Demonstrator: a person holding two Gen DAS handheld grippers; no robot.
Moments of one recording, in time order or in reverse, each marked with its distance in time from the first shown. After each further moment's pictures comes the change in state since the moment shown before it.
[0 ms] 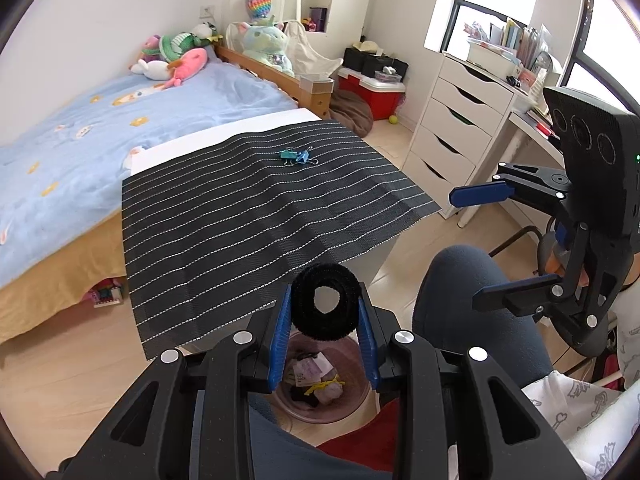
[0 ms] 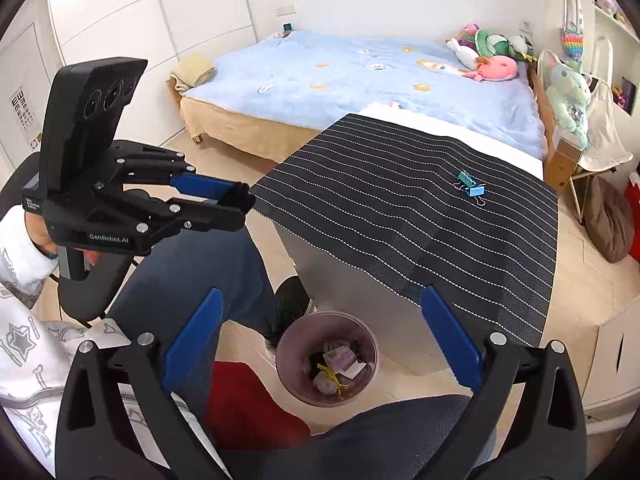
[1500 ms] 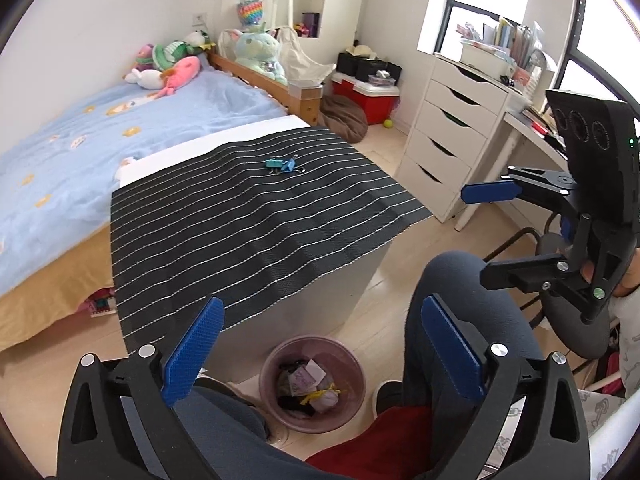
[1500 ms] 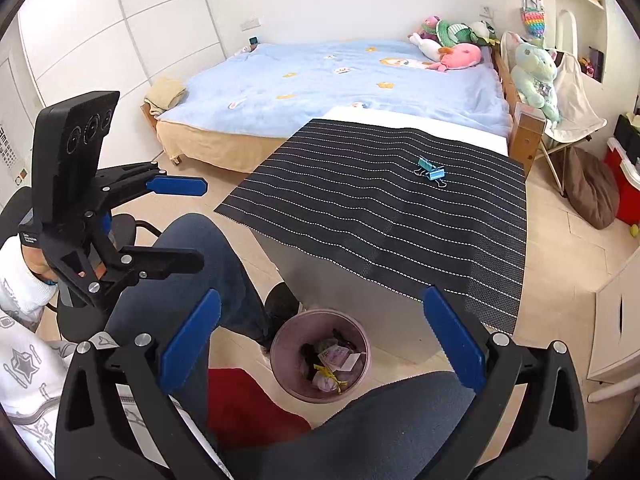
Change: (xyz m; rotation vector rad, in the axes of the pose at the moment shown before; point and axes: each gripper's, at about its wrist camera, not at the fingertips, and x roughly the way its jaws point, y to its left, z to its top) left arm 0.008 -0.013 0.006 0.018 -0.022 0.005; right arm -0.021 -0.024 -0.013 0.113 -0.035 -0.051
